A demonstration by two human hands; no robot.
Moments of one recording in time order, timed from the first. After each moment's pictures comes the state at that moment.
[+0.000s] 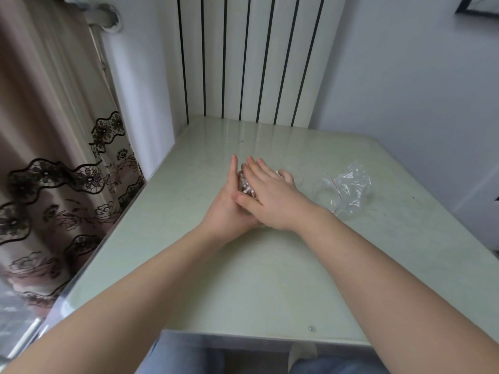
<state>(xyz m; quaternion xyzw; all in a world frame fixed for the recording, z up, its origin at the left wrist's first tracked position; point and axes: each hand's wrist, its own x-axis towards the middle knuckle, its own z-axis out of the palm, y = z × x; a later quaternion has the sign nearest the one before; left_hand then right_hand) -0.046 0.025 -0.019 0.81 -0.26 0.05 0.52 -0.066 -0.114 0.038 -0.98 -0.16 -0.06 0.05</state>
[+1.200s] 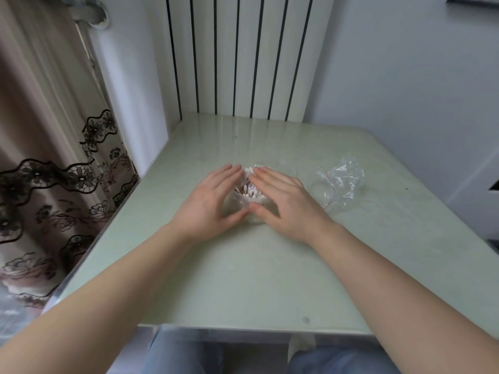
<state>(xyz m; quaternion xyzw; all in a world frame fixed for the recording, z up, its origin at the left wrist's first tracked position) -0.037 0.063 -0.026 0.84 -0.40 0.25 0.26 -0.089 -0.156 0.003 -0.93 -0.25 -0.25 0.13</state>
